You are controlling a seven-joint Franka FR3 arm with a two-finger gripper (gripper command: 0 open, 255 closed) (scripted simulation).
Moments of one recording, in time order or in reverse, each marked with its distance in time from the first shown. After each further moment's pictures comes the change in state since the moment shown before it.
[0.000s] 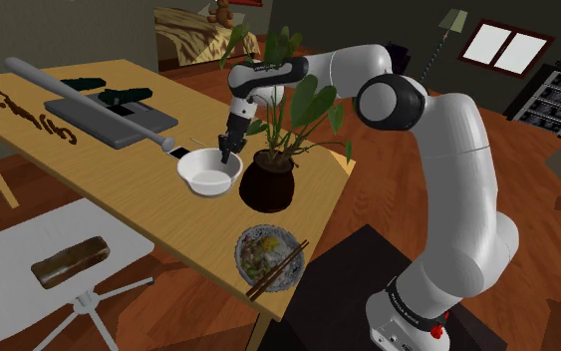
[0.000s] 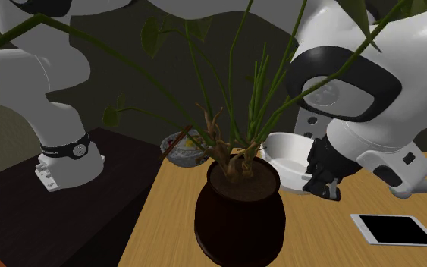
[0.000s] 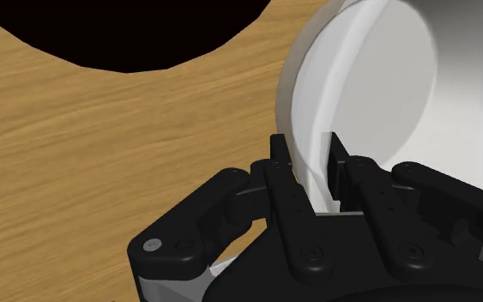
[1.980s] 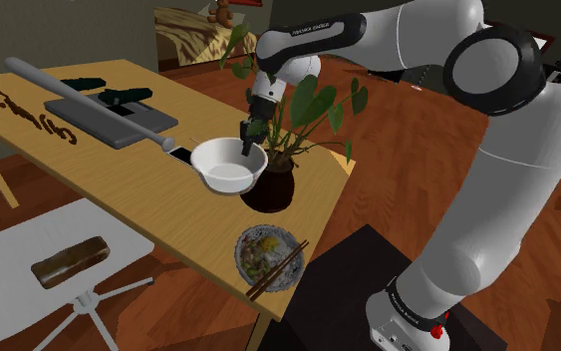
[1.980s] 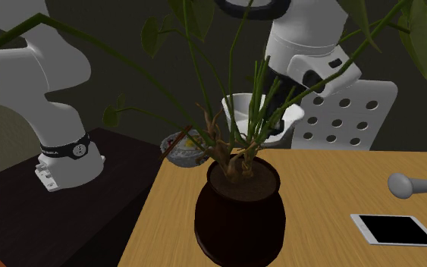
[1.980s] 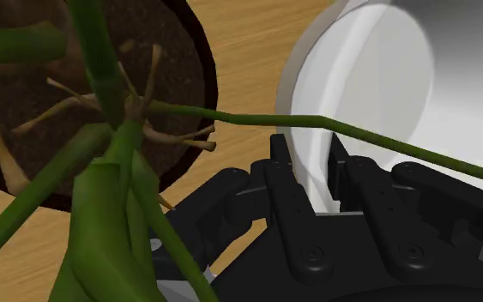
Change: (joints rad) arm -0.049 -0.493 0.031 -0.488 0.086 -0.004 -0.016
